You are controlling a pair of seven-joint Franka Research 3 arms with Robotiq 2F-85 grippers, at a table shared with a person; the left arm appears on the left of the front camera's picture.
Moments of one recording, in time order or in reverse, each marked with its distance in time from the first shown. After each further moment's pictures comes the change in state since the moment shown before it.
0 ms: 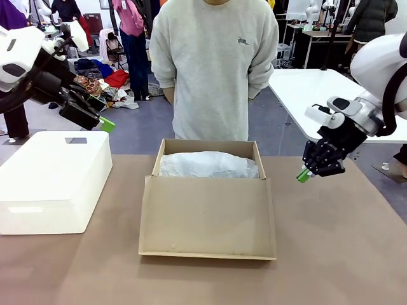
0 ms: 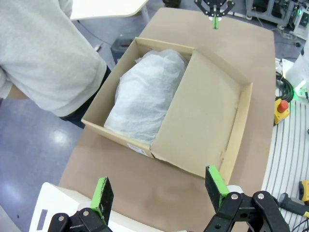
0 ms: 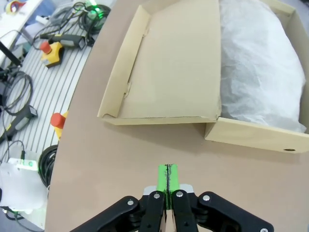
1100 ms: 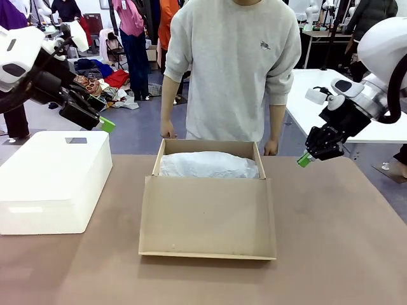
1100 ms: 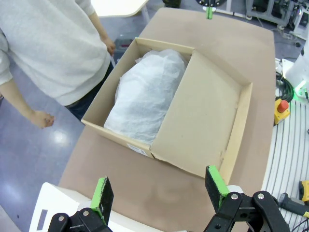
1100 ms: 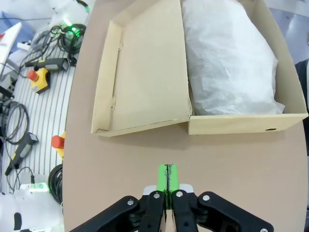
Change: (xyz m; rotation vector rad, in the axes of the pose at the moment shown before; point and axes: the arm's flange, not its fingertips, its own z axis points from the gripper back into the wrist) left arm 0.000 0.000 0.000 0.000 0.000 0.000; right arm 0.024 -0.008 0.033 -0.079 0.019 -0.187
